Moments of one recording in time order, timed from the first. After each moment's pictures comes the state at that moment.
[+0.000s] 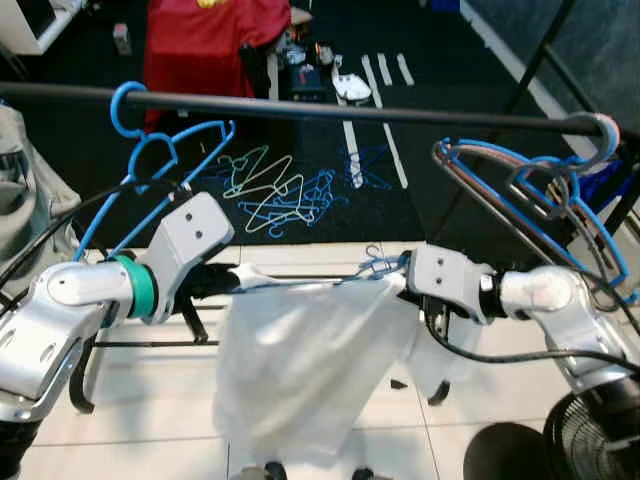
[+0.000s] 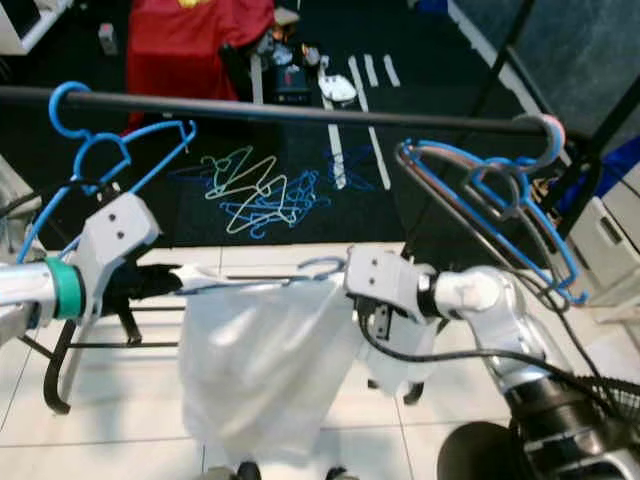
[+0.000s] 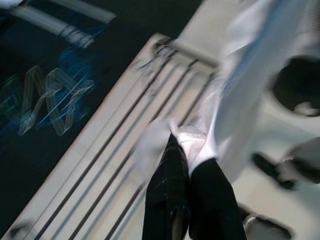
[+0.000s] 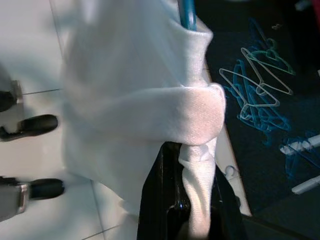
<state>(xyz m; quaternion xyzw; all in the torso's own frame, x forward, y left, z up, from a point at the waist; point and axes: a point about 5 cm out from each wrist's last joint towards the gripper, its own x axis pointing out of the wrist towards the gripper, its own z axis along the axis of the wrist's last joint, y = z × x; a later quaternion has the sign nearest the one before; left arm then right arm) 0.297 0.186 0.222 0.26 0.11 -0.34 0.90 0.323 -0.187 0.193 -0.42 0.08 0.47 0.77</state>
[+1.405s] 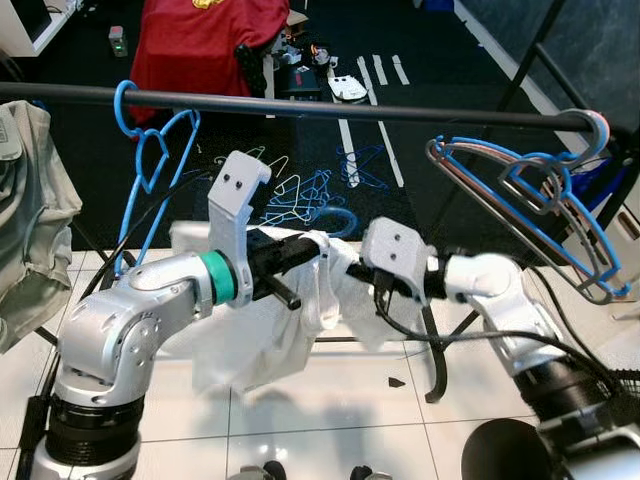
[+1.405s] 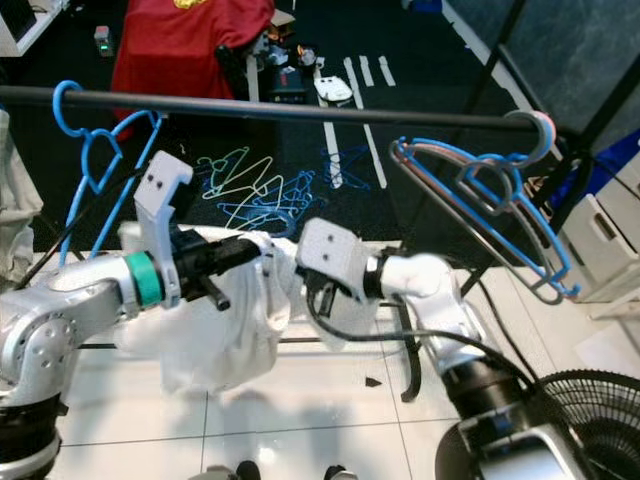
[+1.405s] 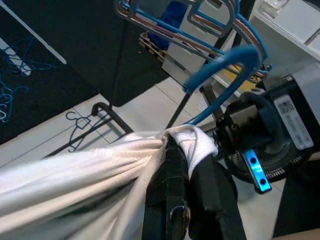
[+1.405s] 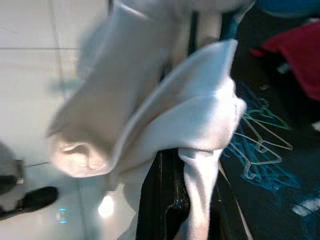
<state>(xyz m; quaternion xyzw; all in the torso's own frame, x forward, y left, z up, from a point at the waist) 0.289 0.097 0.241 -0.05 0.08 -0.42 0.90 0.332 -0.128 0.195 -0.33 -0.02 0.52 0.79</state>
